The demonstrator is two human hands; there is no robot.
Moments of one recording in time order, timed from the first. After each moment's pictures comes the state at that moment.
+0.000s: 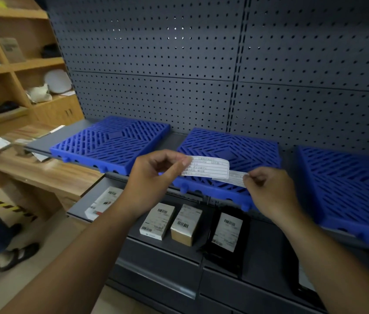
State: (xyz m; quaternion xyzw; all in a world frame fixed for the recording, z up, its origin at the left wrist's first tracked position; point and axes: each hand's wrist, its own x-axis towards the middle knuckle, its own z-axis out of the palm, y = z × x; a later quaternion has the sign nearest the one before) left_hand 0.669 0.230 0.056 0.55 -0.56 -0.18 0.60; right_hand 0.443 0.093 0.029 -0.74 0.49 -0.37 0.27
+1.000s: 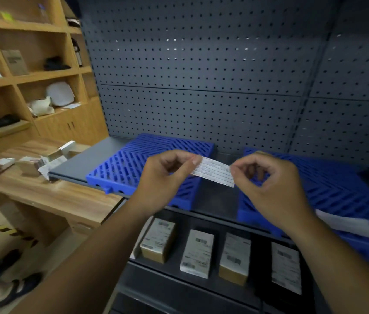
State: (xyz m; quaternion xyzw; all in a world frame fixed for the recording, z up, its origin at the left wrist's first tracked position) left_hand 0.869 0.216 0.058 0.51 -0.56 -0.18 0.63; right_hand 0.655 0.139 0.072 -0.81 0.25 -0.48 0.24
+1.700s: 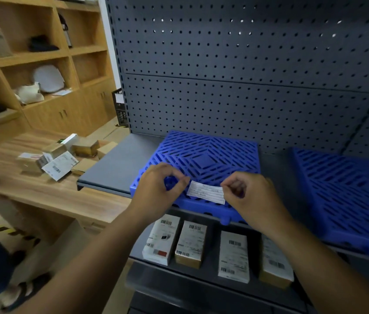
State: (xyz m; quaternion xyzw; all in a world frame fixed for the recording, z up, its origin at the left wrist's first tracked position) left_hand 1.048 0.231 0.009 0.68 -0.59 -0.09 0.43; right_hand 0.821 0.151 0.028 -0.84 0.37 -0.33 0.23
